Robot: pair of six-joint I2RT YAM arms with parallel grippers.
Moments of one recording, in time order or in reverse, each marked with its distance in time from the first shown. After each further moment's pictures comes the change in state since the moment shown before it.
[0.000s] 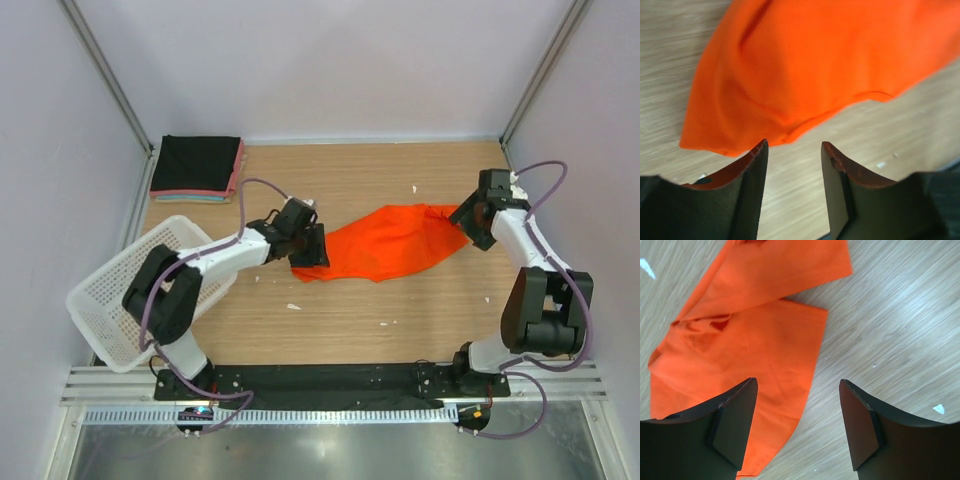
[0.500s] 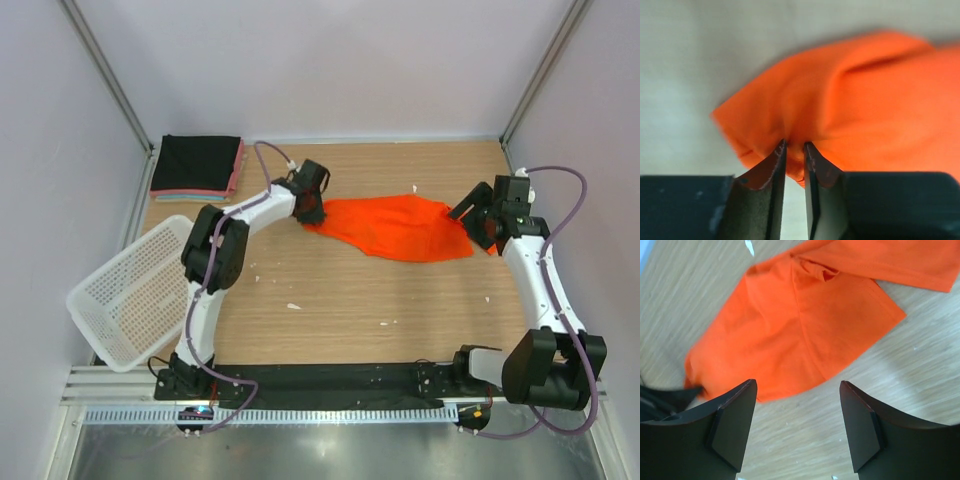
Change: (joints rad) left arm 0.092 0.500 0.509 -0.138 -0.238 0.007; right arm -0.037 -0.250 -0.033 0.002 -0.200 -0.014
